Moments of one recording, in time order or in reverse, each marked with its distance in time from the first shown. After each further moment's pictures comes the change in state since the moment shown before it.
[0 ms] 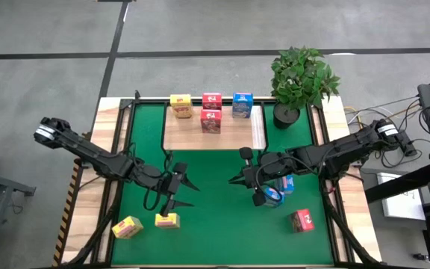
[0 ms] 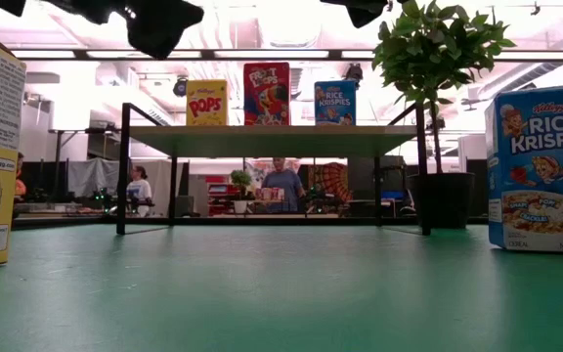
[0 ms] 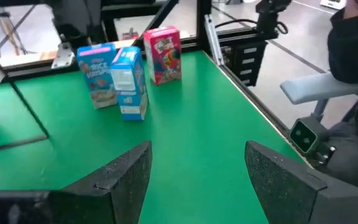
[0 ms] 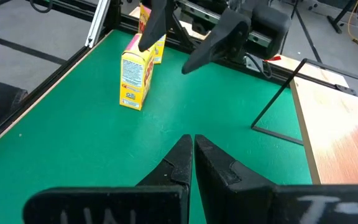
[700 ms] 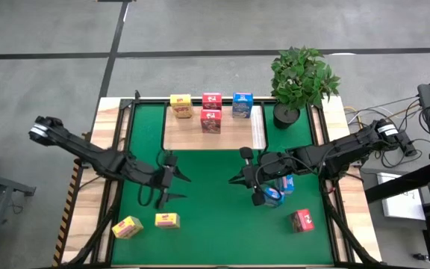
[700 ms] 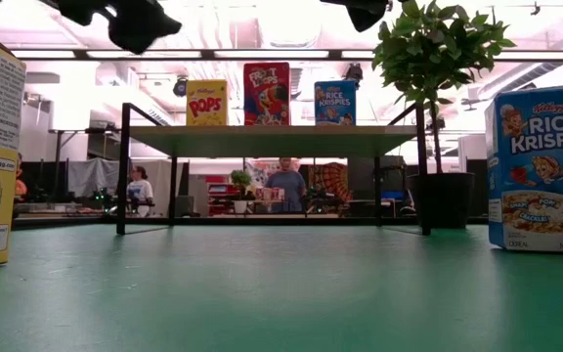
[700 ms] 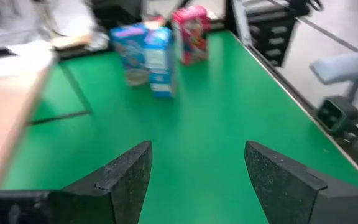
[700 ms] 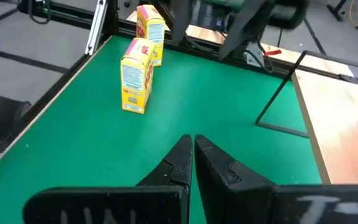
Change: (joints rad) left arm 0.000 -0.153 0.012 -0.248 -0.107 0.011; right arm 0.000 0.000 0.000 0.004 0.001 0.070
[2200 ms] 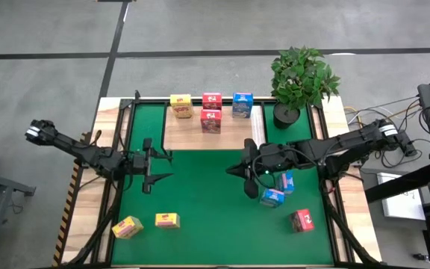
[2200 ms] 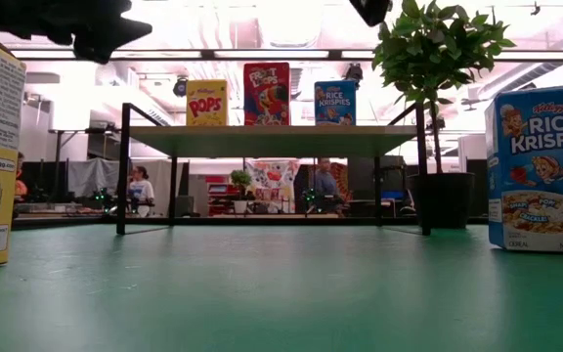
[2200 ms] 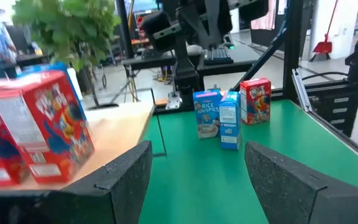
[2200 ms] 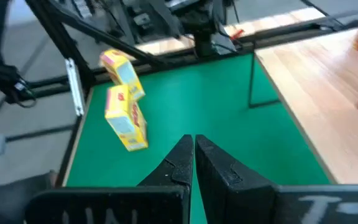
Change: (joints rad) left arm 0.000 -0.453 -0.327 0.245 -0.238 0.121; right arm -0.033 0.014 0.164 -0.154 0.078 0.429
